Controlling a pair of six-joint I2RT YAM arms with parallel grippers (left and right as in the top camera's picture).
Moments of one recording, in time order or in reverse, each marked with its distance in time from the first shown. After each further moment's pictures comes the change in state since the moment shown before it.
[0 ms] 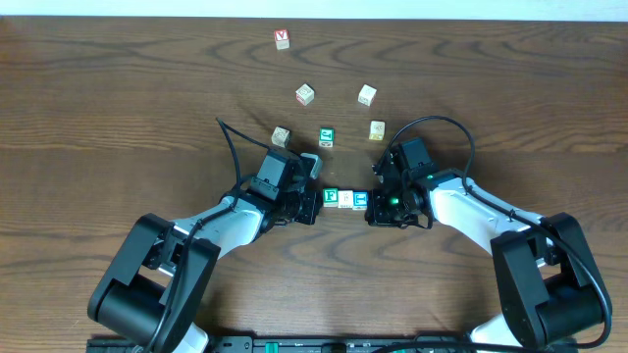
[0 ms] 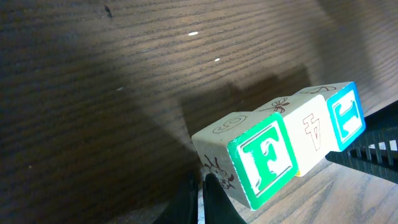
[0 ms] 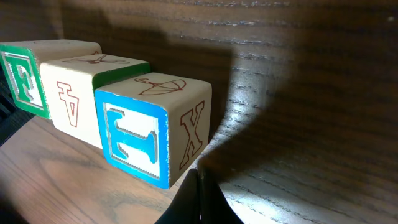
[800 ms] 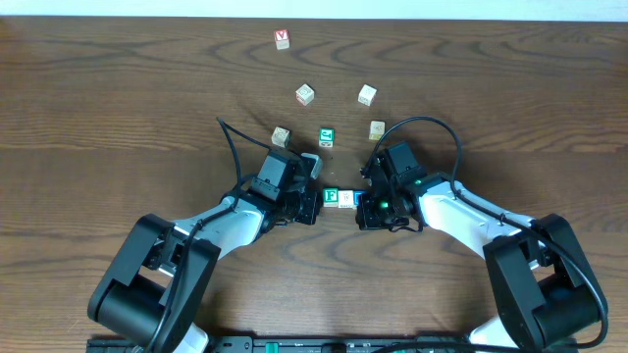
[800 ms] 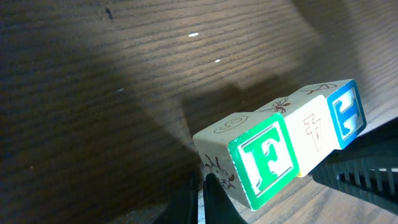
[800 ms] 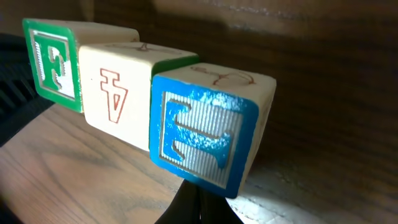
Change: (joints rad) left arm -0.002 0.000 0.000 -0.001 -0.017 0.000; right arm 0.070 0.001 0.000 0.034 0.020 0.000
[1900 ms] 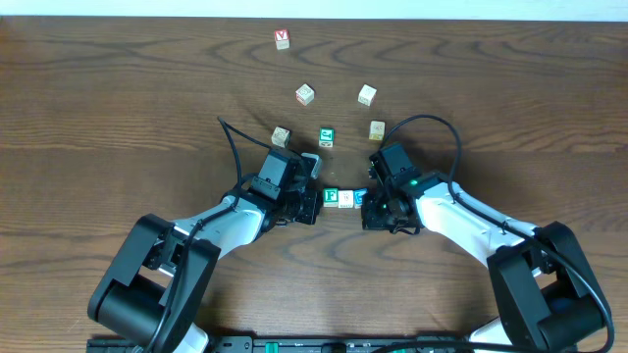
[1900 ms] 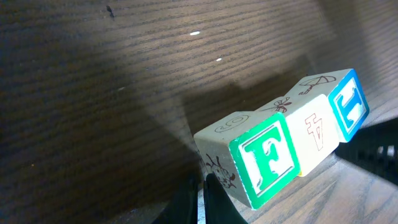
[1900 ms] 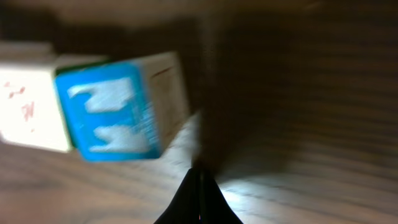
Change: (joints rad) left arm -0.002 0.000 0.008 -0.019 -0.005 0.000; right arm 0.038 -0.031 0.025 -0.113 0.257 0.119
